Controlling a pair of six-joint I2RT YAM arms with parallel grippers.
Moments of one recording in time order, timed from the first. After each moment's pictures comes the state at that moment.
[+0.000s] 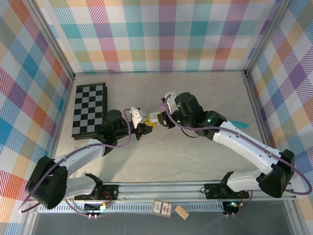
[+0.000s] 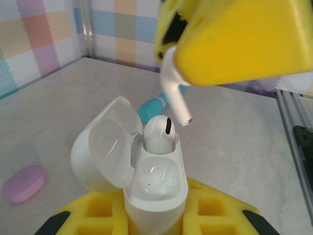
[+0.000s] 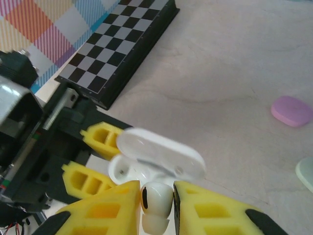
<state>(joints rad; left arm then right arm) -0.53 1.21 0.58 0.41 0.67 0.10 0.85 1.29 1.23 -0.52 -0.08 0.28</state>
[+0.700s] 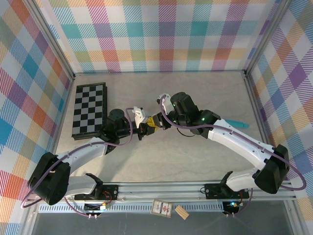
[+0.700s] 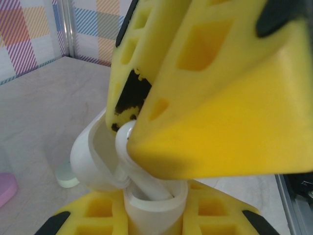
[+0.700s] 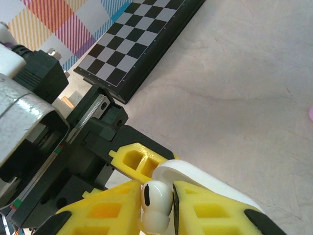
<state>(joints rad) -0.55 1.25 0.60 0.44 0.72 0.04 0.85 1.35 1.23 -0.47 -0.17 0.27</state>
